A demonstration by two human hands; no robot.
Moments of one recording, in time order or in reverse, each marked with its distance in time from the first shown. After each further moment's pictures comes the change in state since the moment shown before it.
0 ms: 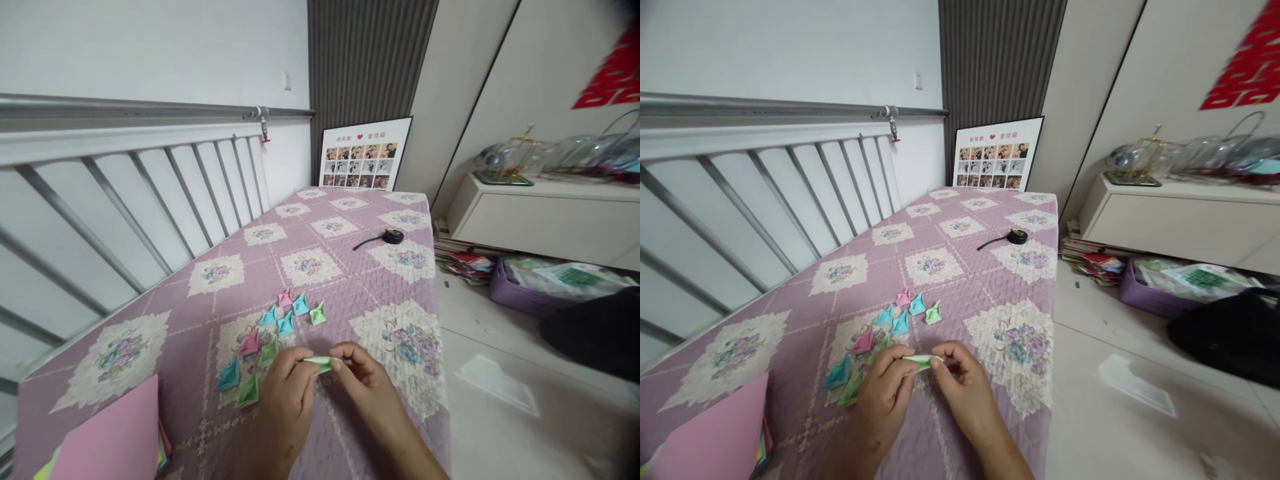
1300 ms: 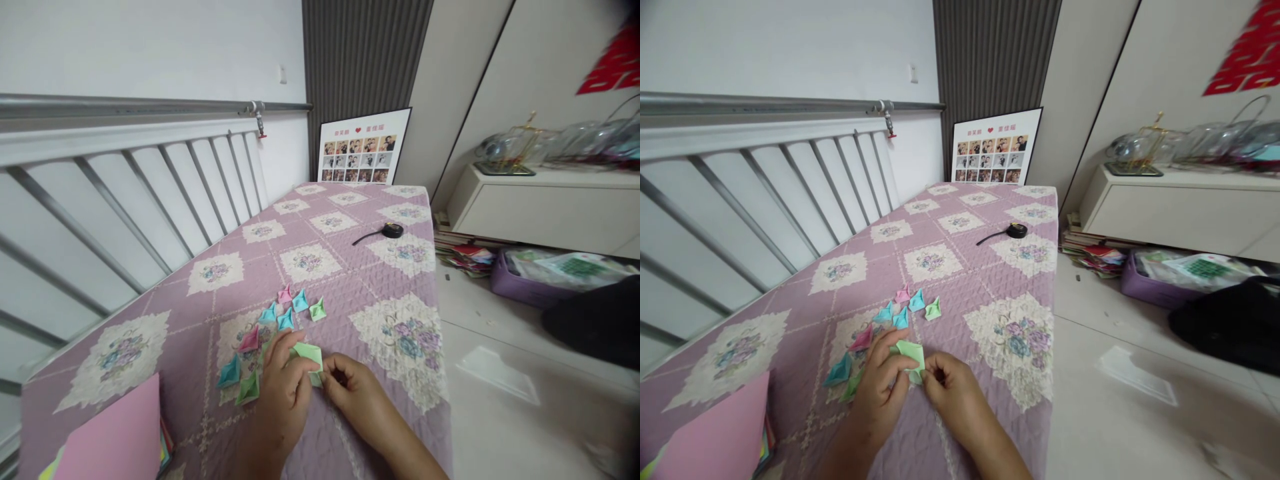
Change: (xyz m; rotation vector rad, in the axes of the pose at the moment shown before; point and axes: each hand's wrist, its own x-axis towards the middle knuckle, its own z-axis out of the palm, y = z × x) left_hand 0.001 -0.010 -0.002 -0.020 0.018 0.049; right_hand -0.005 0.004 0.011 -0.179 -0.188 0.027
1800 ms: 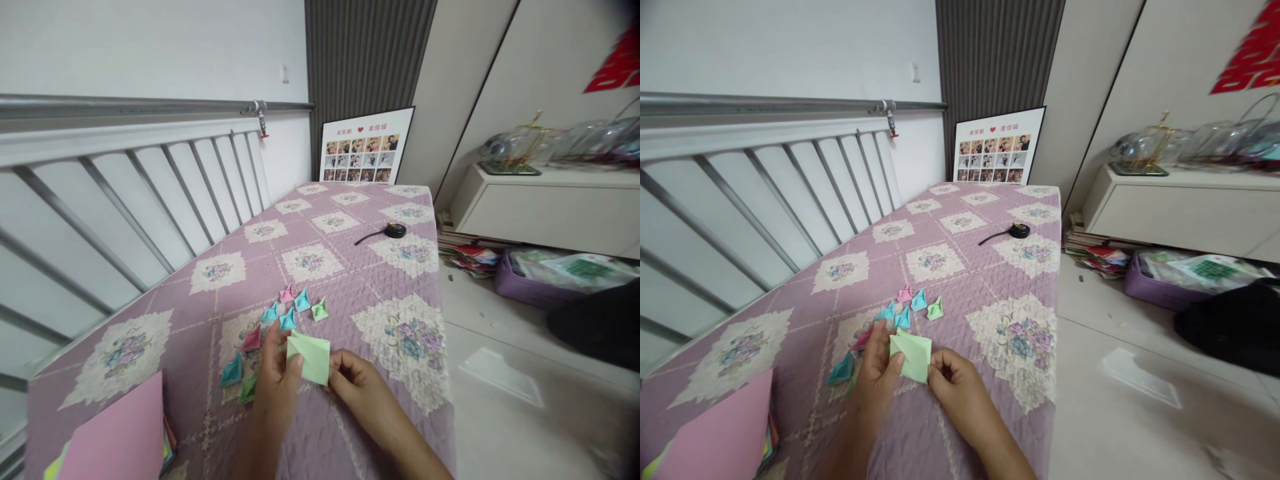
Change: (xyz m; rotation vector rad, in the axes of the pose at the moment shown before) left_hand -0.008 -0.022 0.019 -0.721 0.129 -0.612; right_hand 0.001 0.004 0.001 0.189 0.005 0.046
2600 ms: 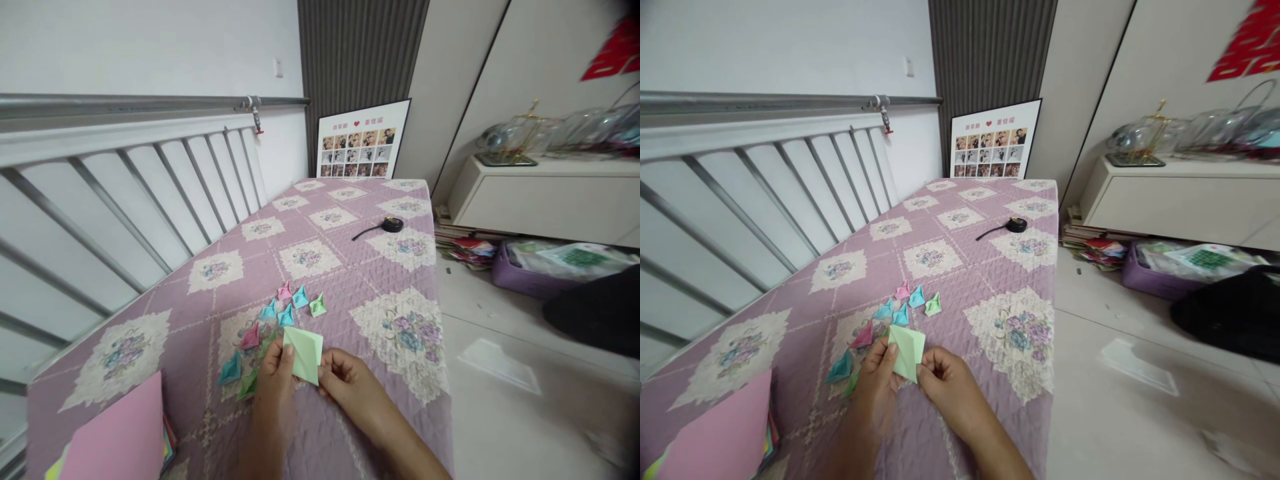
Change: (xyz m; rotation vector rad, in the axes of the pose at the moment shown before) left_hand -0.002 -0.003 0.009 -0.313 0.061 -0.300; right_hand 0.000 -0.007 0.008 0.071 -0.066 0.126
